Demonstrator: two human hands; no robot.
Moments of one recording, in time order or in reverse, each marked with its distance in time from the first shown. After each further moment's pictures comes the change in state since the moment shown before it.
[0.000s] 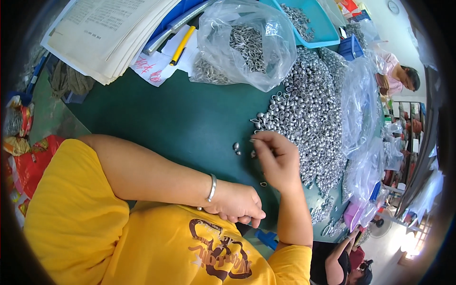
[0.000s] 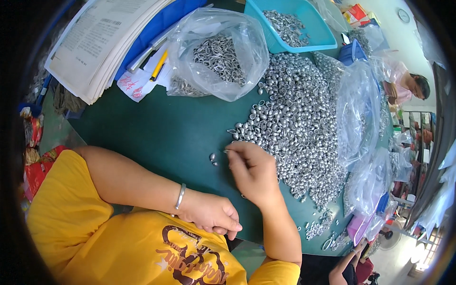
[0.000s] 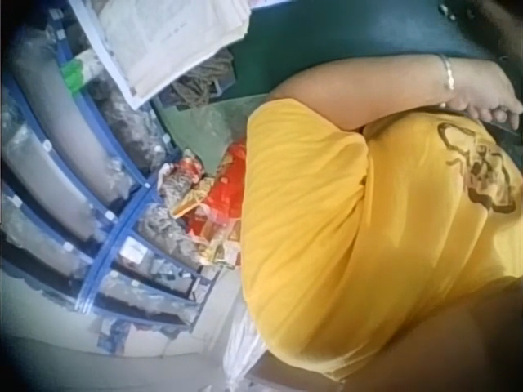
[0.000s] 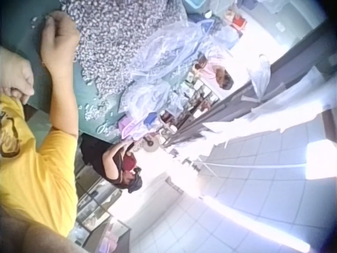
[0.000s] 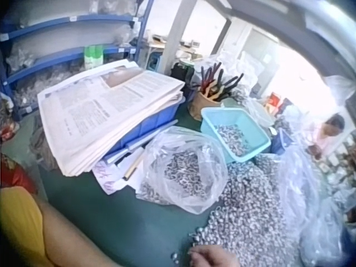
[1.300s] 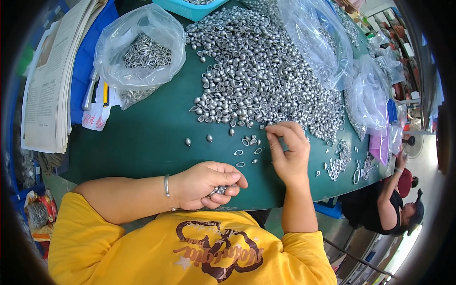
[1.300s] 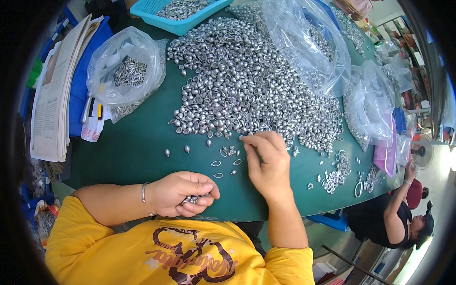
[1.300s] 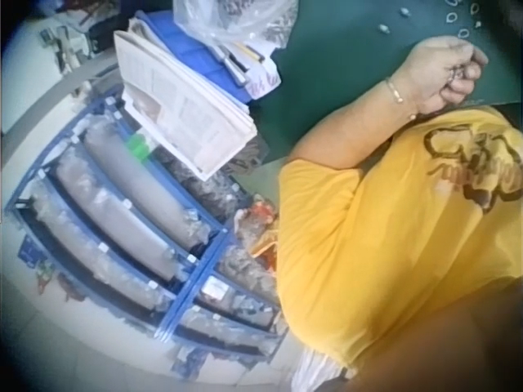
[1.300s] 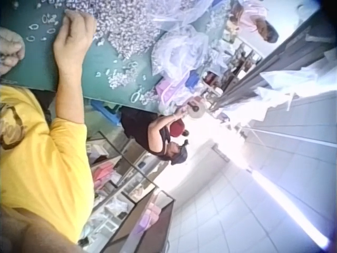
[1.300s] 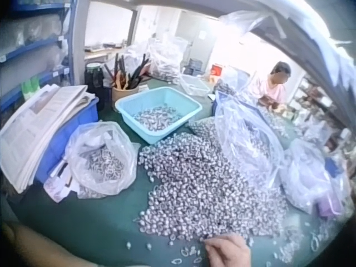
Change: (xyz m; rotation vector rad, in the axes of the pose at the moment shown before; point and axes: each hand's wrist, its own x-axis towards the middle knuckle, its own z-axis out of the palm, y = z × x) left_hand -0.004 0.013 -0.005 -0.474 0.133 0.043; right_hand -0.075 0.044 -0.043 -0.334 0.596 -0.087
